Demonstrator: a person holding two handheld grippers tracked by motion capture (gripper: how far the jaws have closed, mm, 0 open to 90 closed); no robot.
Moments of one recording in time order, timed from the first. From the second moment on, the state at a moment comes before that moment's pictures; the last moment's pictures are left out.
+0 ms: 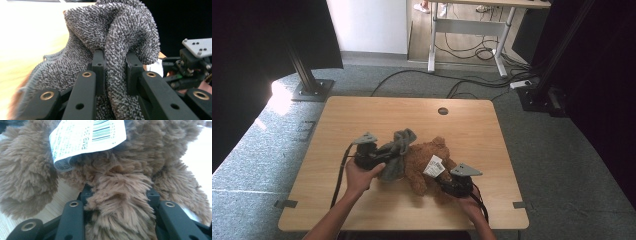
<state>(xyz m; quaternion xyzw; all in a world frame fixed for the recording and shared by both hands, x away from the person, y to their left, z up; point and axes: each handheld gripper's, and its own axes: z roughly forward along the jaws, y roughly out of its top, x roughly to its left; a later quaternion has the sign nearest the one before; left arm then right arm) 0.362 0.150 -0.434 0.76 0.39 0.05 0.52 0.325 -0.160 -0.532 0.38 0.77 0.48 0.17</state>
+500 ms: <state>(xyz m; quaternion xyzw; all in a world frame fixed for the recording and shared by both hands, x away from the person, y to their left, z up) 0.387 0.066 -0.443 0.80 0.37 0.02 0.47 0.325 -0.157 -0.534 0.38 0.77 0.47 0.18</state>
